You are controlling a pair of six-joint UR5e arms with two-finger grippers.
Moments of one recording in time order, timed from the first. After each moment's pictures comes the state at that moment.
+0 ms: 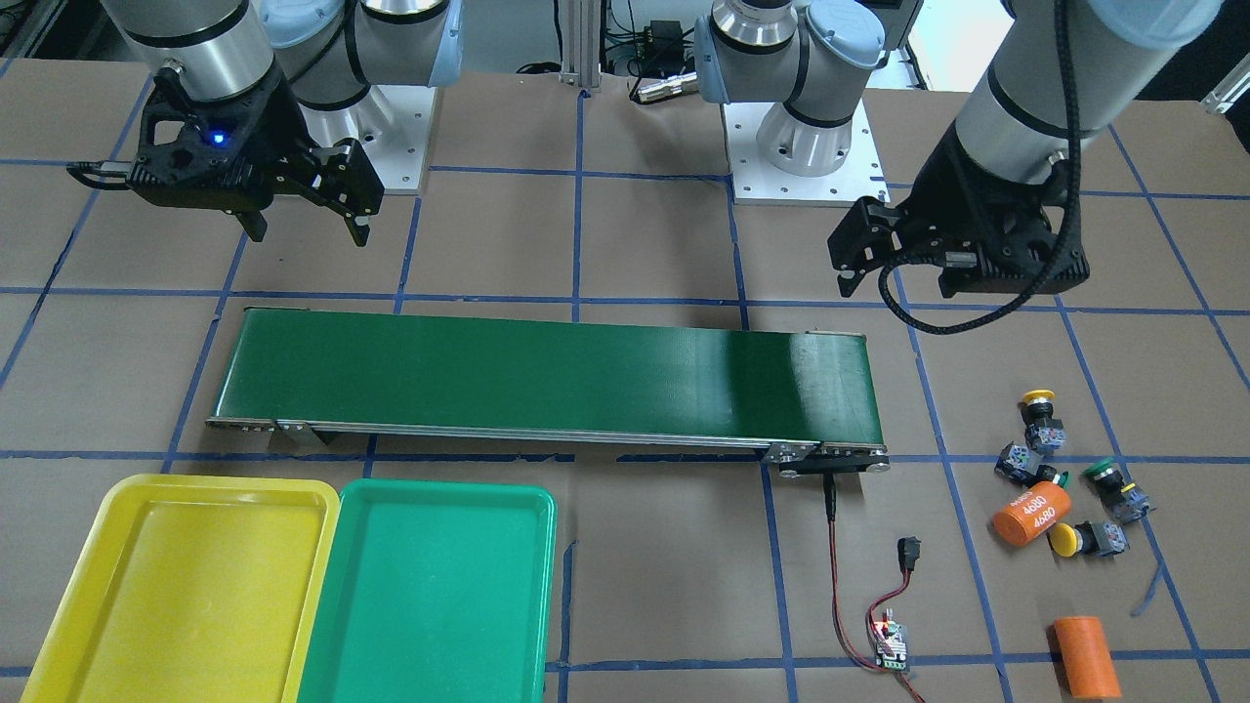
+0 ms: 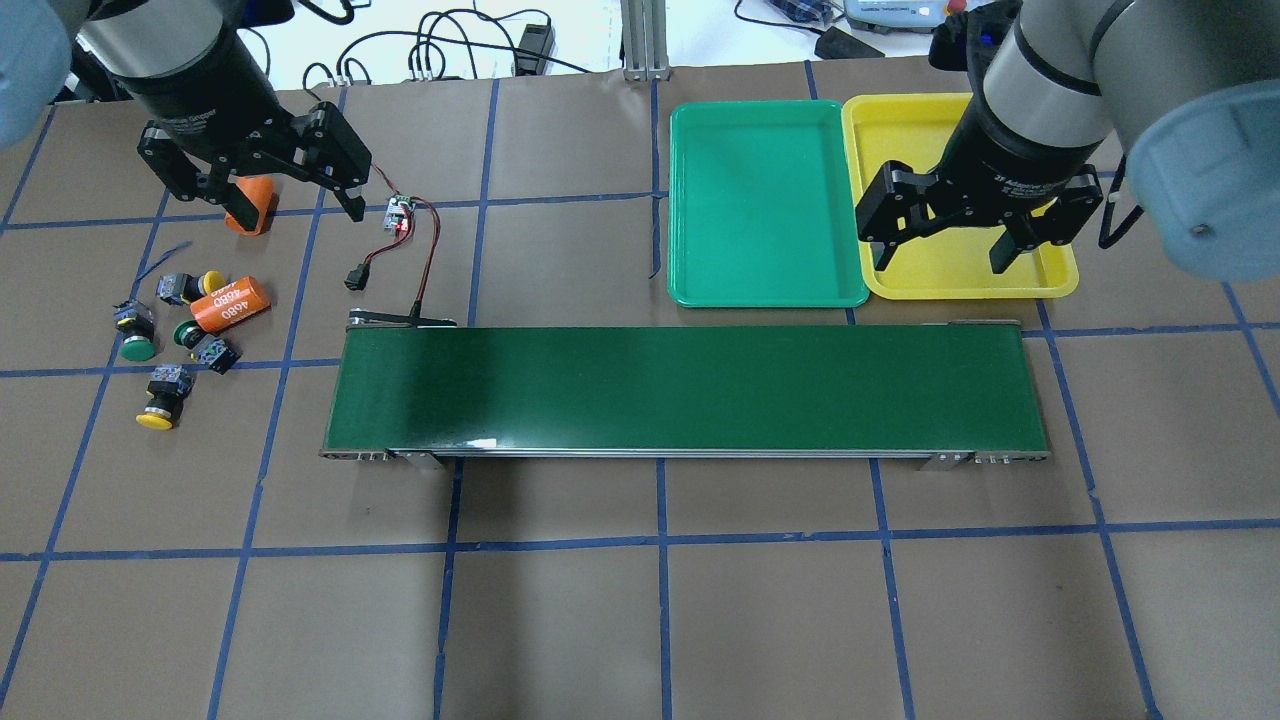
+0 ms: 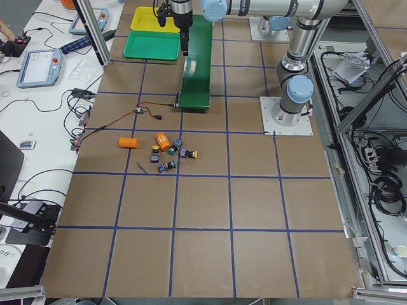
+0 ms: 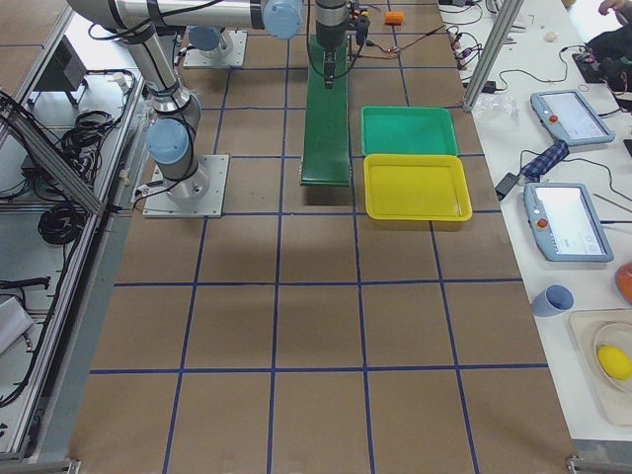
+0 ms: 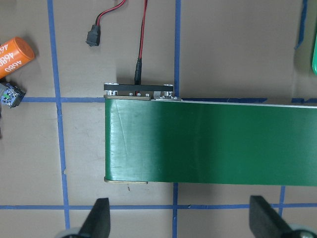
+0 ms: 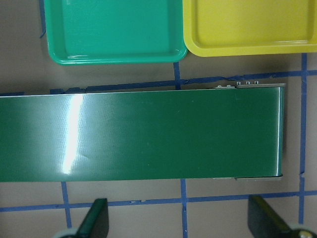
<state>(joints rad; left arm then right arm) -1.46 -1.68 -1.45 -1.62 1.55 0.08 1.57 -1.64 1.68 -1.63 -1.53 0.06</state>
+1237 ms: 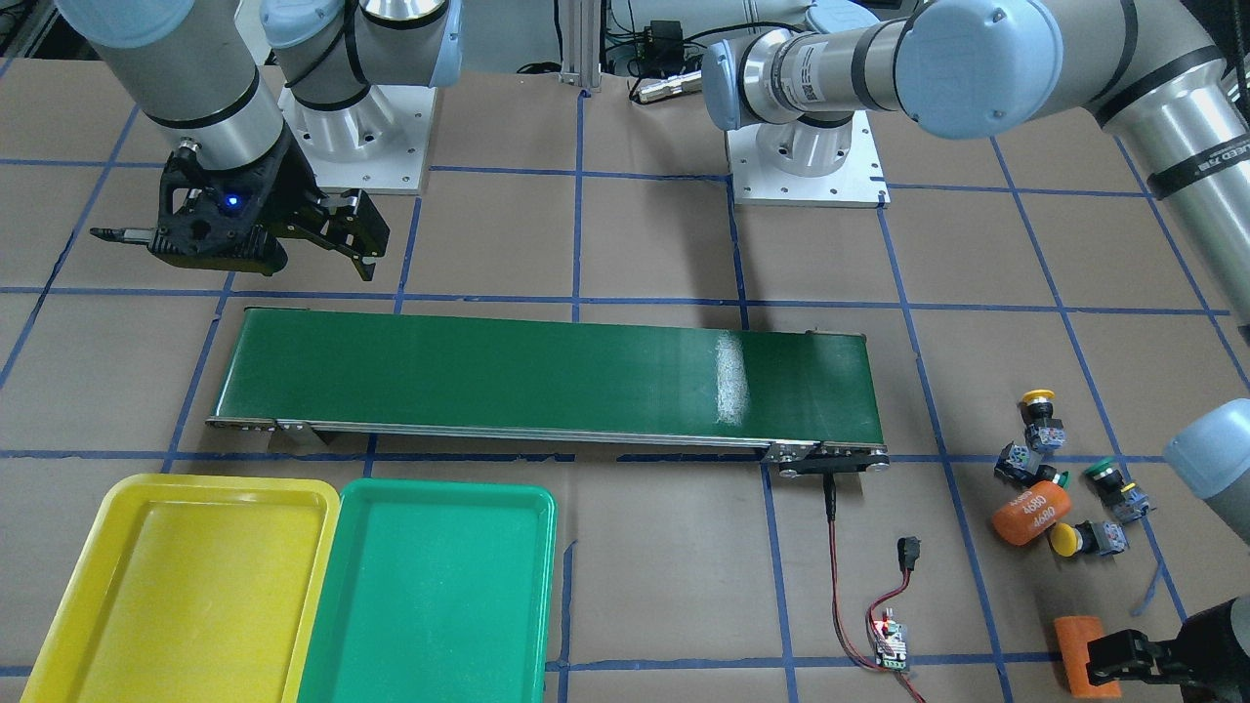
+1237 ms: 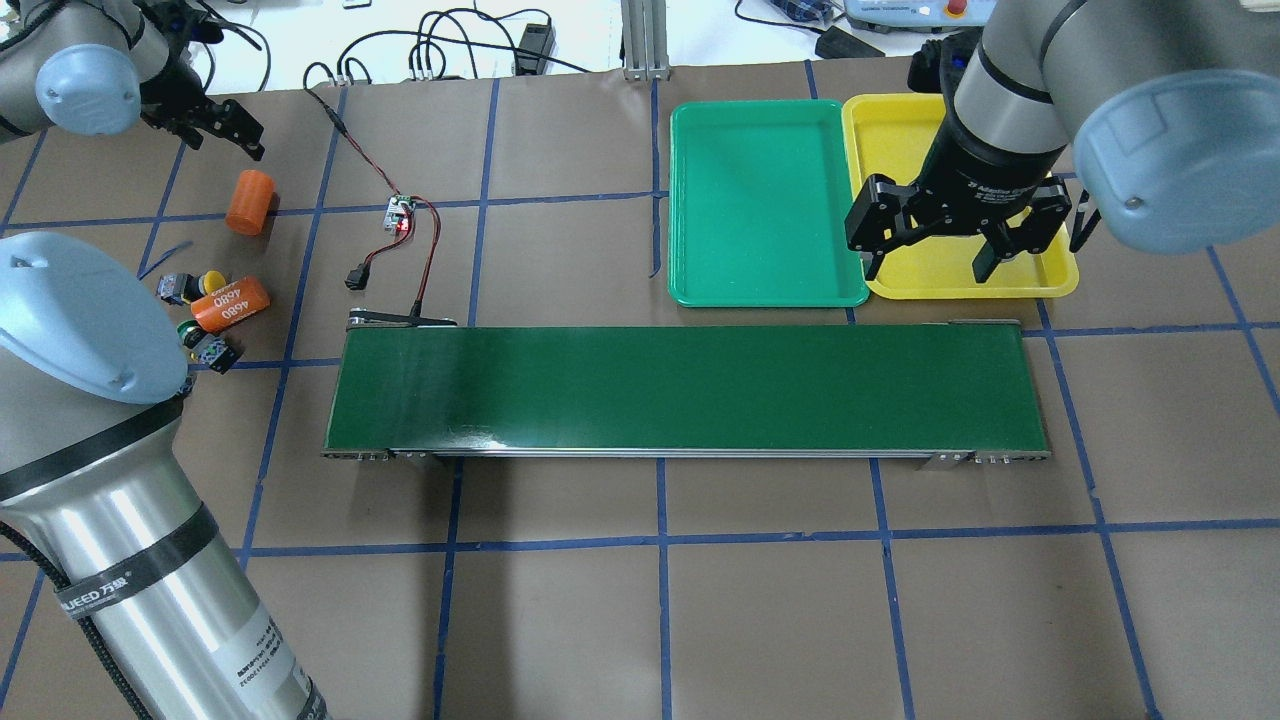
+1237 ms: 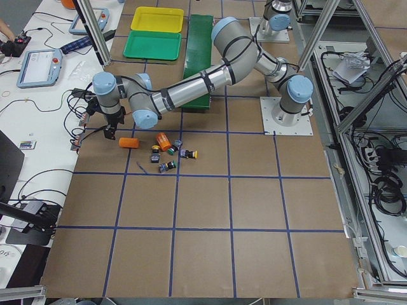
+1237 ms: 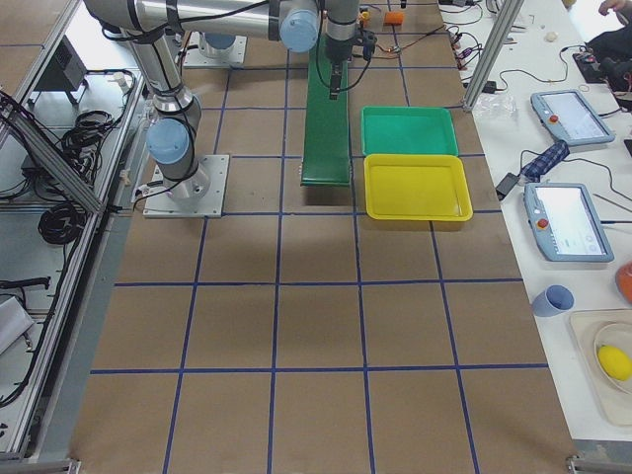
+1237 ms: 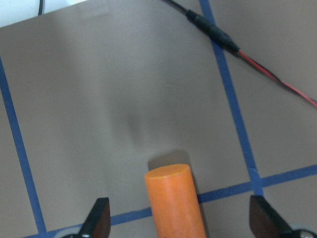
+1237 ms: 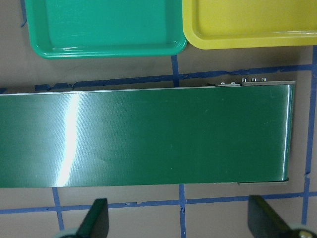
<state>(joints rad) -1.17 -2.47 -0.94 -1.19 1.53 0.63 1.57 -1.57 1.68 -1.63 -1.54 0.07</state>
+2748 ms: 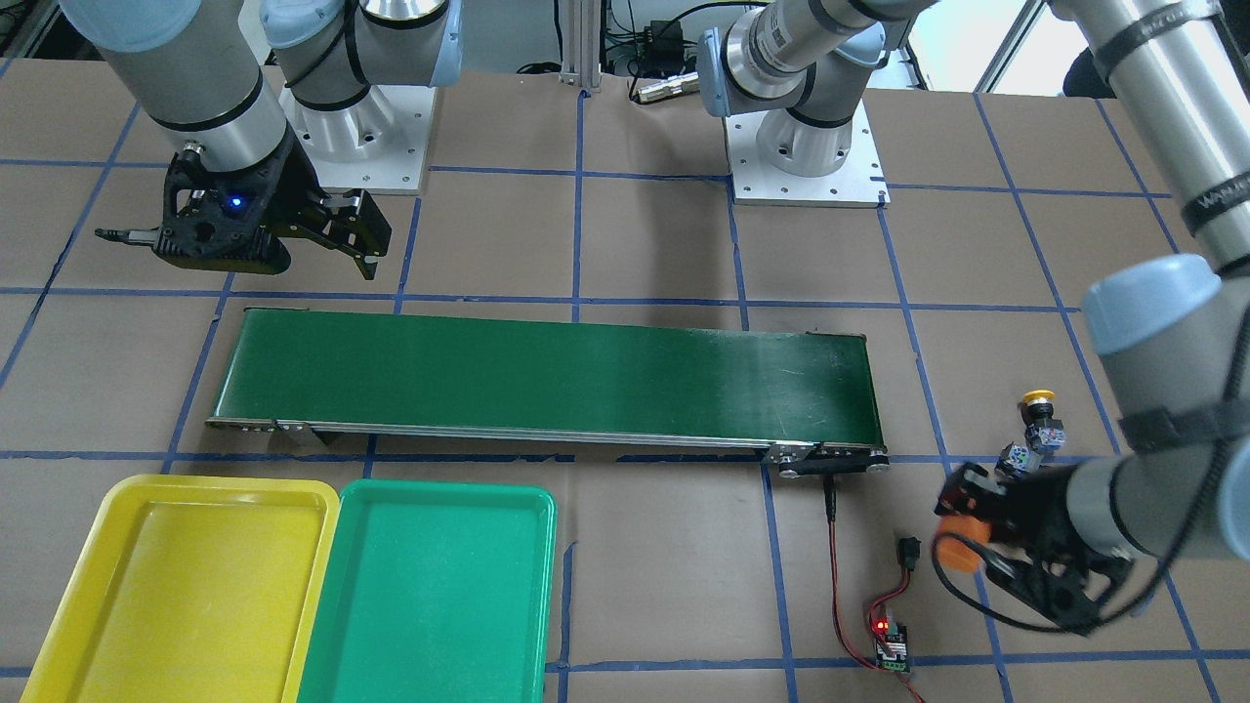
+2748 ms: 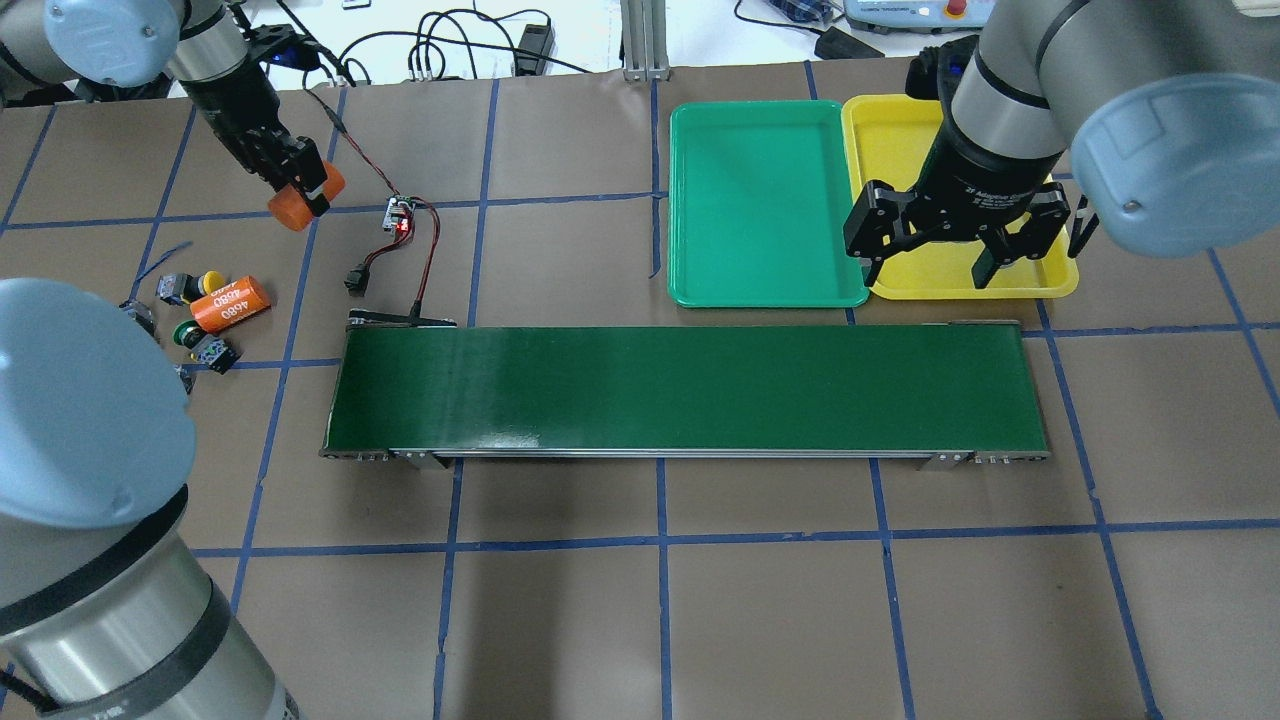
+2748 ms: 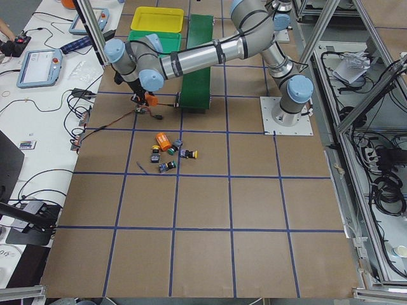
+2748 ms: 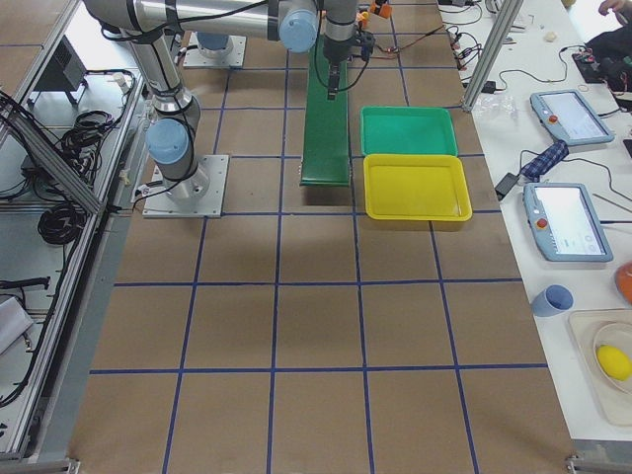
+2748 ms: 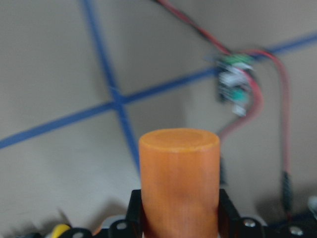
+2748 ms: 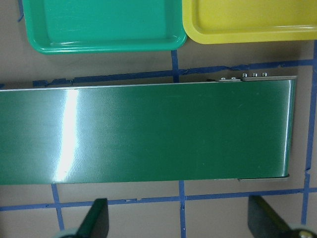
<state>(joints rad) -1.35 -2.15 -1.19 -1.63 1.55 0.83 1.58 -1.57 1.68 -1.62 -1.54 0.07</state>
